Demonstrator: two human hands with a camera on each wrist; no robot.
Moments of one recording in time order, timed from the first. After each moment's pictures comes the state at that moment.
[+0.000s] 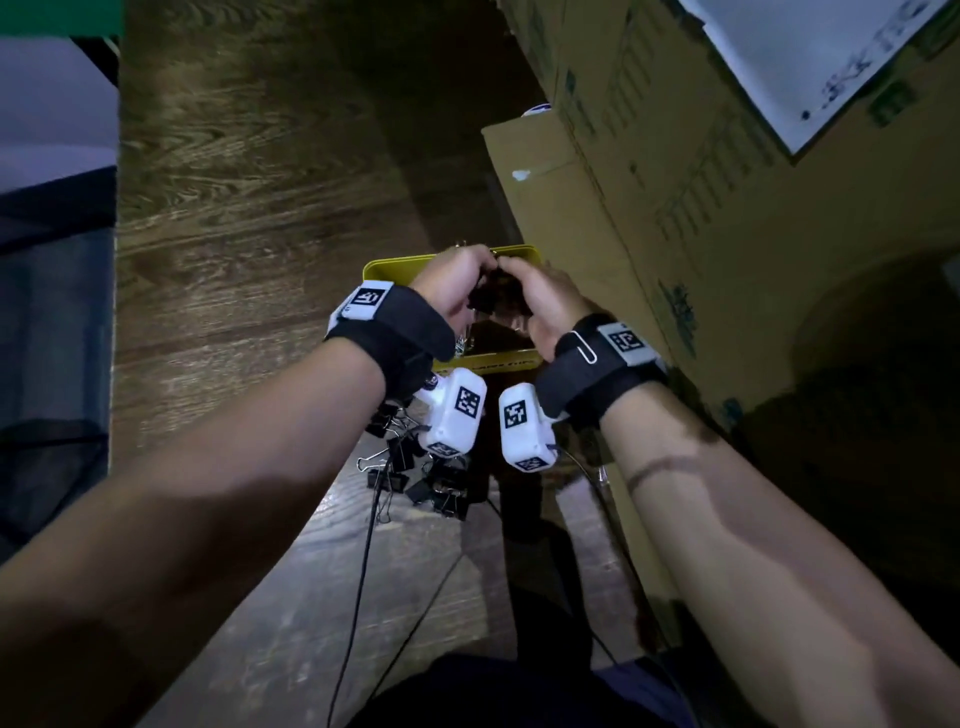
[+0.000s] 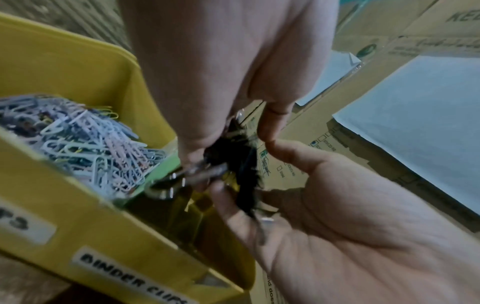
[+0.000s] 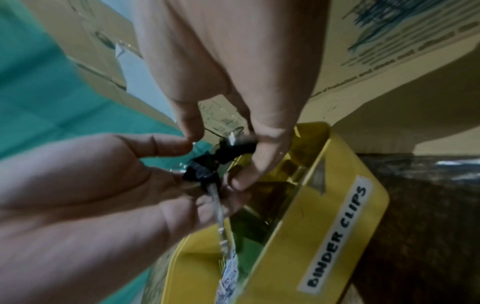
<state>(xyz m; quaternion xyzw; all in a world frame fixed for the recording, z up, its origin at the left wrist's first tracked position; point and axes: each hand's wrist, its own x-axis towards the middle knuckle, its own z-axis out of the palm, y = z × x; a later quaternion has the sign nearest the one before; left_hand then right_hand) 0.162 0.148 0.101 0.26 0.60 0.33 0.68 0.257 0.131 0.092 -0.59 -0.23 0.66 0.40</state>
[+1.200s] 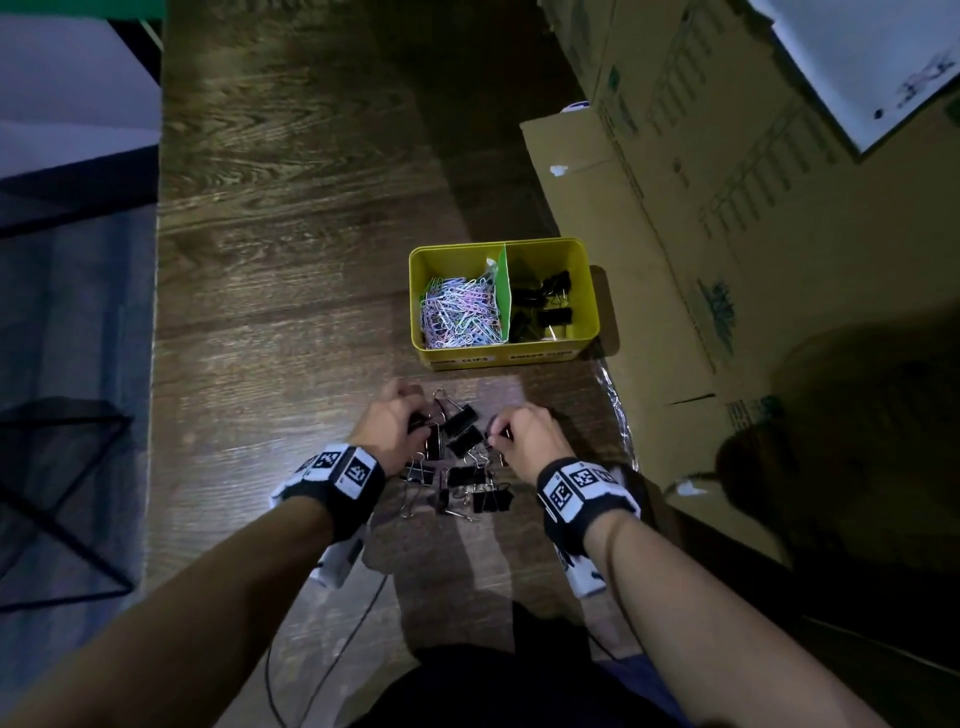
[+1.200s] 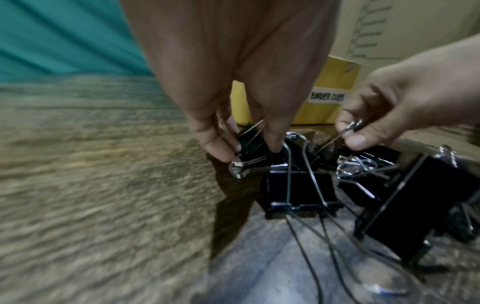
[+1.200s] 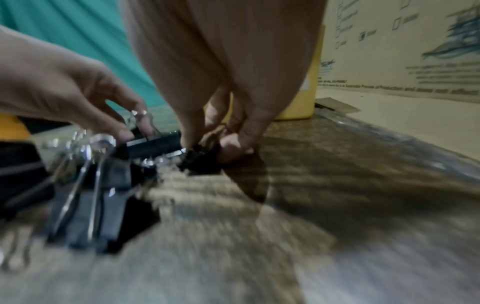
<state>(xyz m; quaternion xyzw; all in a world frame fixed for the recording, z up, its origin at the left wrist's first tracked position) 0.018 0.023 -0.022 0.71 0.62 0.03 0.32 0.222 0.011 -0.011 -0.66 -0.64 0.39 0.02</state>
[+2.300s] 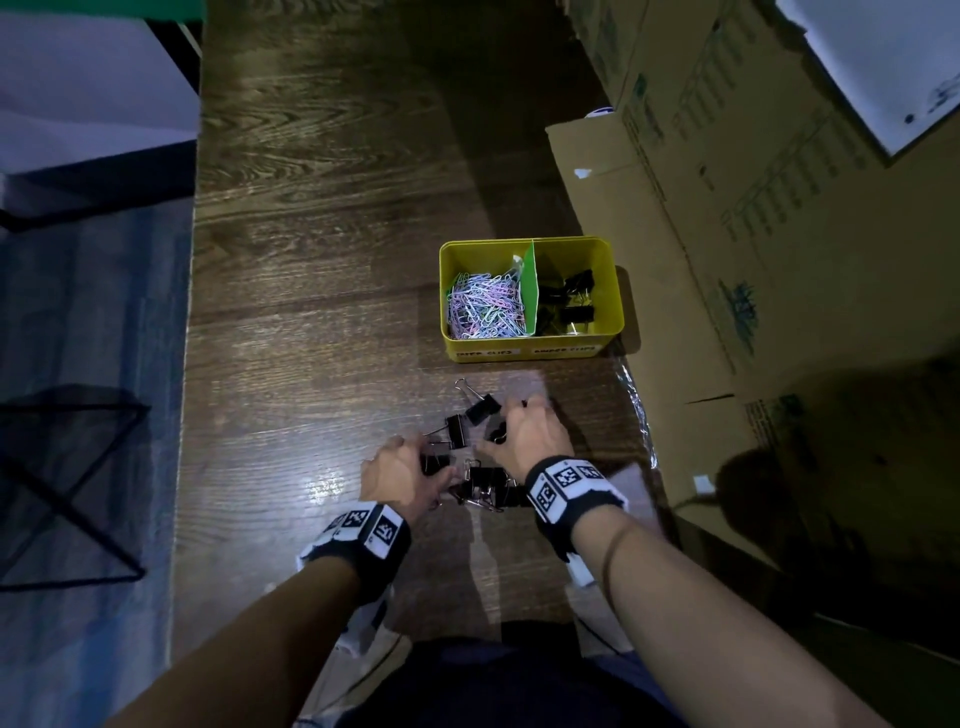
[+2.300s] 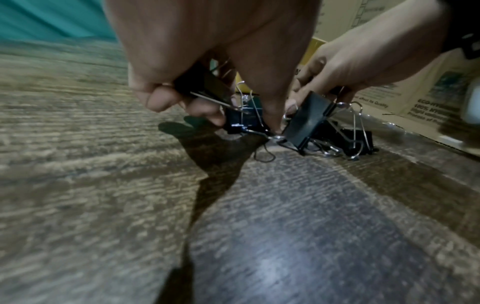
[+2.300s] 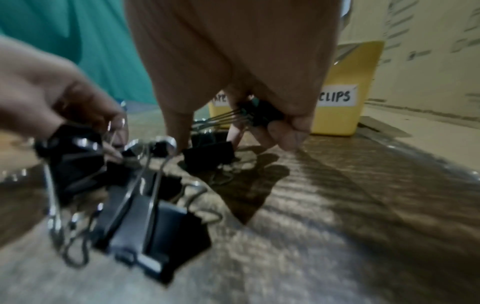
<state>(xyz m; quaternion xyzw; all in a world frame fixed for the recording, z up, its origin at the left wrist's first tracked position) 0.023 -0.046 -0.023 0.59 0.76 -0.02 0.28 0.188 0.002 0.004 -0.67 -0.67 0.30 -0.10</state>
